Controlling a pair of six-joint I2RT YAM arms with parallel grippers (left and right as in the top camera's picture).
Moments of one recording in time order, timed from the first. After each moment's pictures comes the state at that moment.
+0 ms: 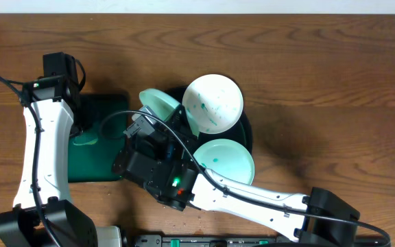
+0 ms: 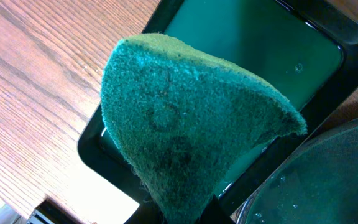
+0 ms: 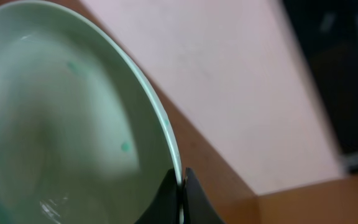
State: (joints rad) left arm 0.20 1.54 1.34 -1.18 -0.22 -0.41; right arm 1.23 1.84 1.44 -0.44 1.23 -0.09
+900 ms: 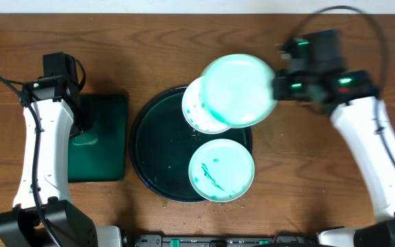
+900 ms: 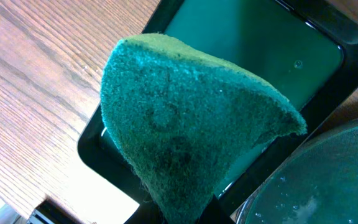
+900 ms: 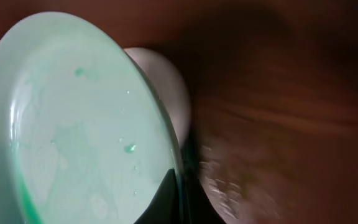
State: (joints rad) left arm 0.20 1.54 1.34 -1.18 -0.22 -0.41; right arm 0.14 1.55 1.44 -0.91 -0.25 0.23
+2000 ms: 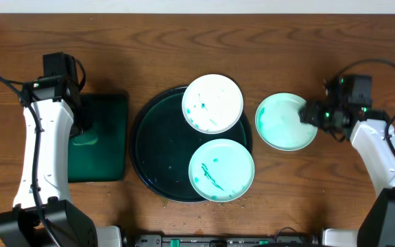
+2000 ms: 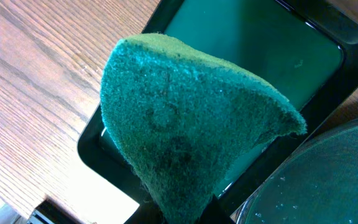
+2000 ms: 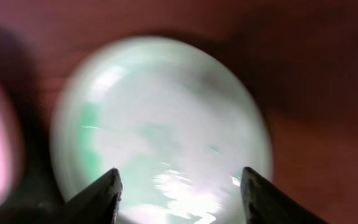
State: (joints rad) left arm 0.20 1.54 1.34 -1.18 -0.22 -0.41; right arm -0.10 1.54 0.99 -0.55 -0.25 0.21
